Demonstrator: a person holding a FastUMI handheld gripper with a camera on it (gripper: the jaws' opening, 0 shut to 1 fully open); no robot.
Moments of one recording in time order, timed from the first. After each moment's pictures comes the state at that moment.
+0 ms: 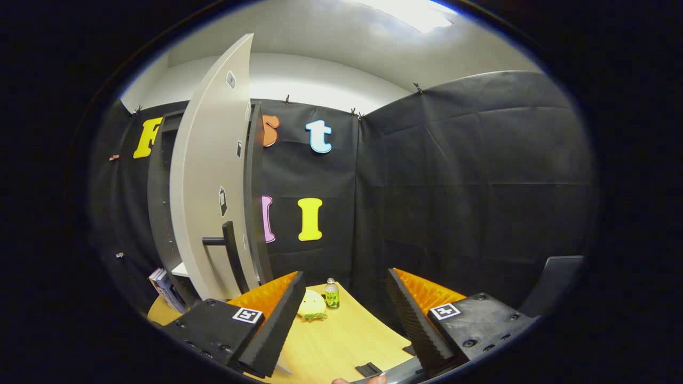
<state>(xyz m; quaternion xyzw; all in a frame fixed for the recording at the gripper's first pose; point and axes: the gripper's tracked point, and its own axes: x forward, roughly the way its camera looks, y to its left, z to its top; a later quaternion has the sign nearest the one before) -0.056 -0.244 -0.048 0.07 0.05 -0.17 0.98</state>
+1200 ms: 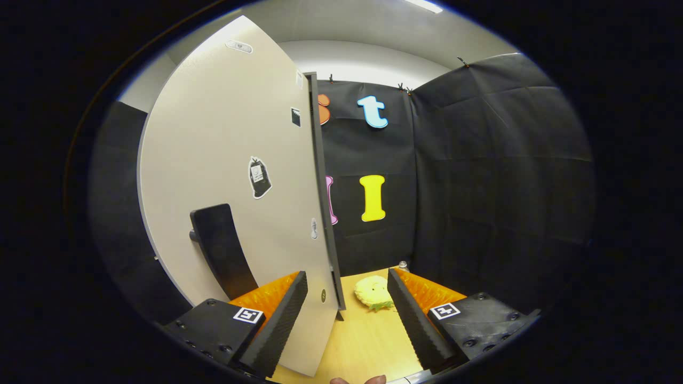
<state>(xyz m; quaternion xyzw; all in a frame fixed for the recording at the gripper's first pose) 0.010 -0.077 -0.057 0.12 0.10 -0.02 0.99</state>
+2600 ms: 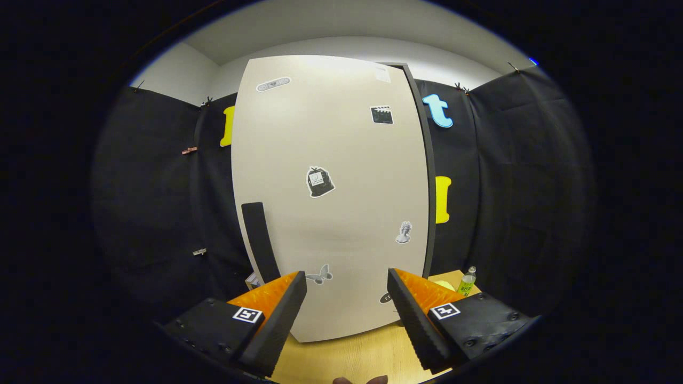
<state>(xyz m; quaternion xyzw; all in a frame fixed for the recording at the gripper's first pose) 0.038 0.074 -0.027 0.11 0.09 0.09 0.99</state>
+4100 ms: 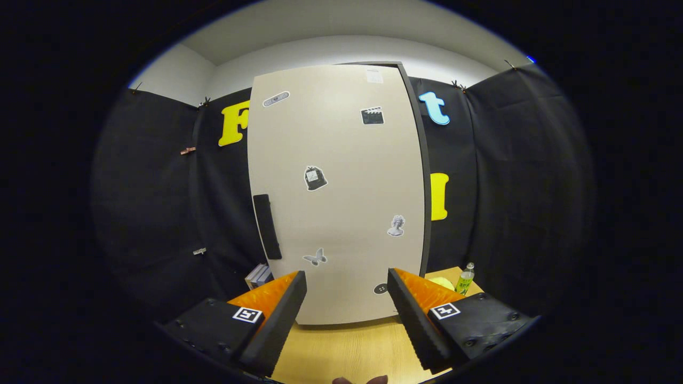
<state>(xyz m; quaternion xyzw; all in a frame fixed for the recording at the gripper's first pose) 0.032 0.067 -0.026 0.12 0.10 0.09 0.98</state>
